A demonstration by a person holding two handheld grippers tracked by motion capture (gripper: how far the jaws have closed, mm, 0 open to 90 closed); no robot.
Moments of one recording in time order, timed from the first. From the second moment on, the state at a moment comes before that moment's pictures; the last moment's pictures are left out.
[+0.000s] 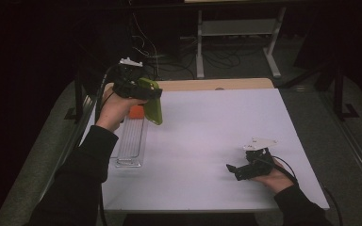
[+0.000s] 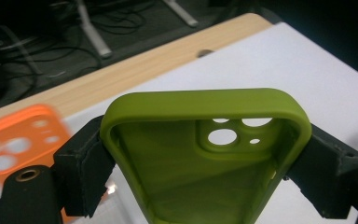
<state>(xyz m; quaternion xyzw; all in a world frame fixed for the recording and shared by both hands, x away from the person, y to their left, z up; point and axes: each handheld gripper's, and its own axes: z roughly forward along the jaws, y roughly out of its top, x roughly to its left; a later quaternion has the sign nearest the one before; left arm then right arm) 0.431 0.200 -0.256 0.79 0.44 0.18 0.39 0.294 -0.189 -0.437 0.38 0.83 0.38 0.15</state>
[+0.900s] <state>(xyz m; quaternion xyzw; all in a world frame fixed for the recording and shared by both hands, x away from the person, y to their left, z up) 0.481 0.243 -0.284 0.73 0.55 0.25 0.31 0.293 -0.189 -0.436 0.38 0.83 0.38 0.15</state>
